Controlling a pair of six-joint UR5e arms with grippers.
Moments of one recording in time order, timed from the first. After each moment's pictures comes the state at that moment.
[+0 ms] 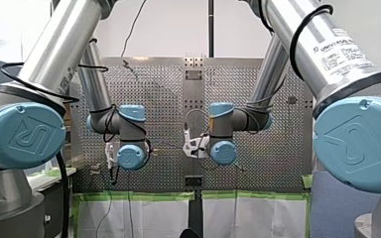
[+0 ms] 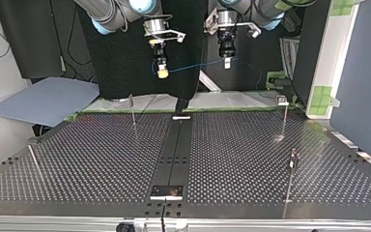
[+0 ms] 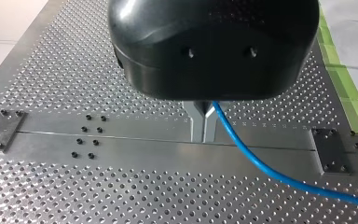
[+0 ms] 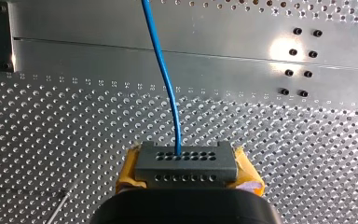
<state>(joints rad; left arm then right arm) -0.55 -1.99 -2.39 -1.89 -2.15 -1.63 2.37 -1.00 2.02 -1.04 1.83 1.47</state>
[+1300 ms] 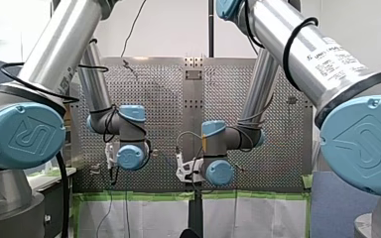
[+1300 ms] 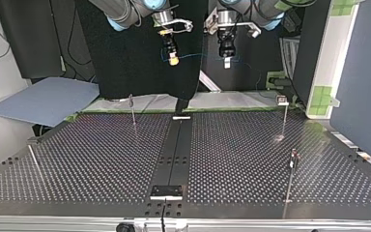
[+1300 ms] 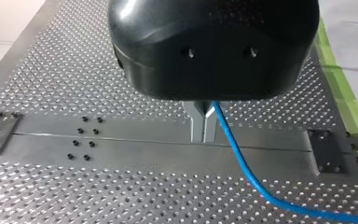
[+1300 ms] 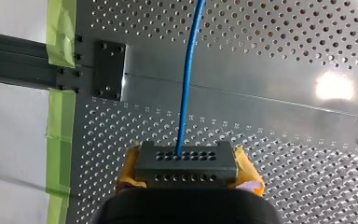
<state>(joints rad) -0.55 -2.00 -2.40 -1.90 -2.15 -1.62 2.44 -0.86 2.01 -1.01 1.84 1.47</state>
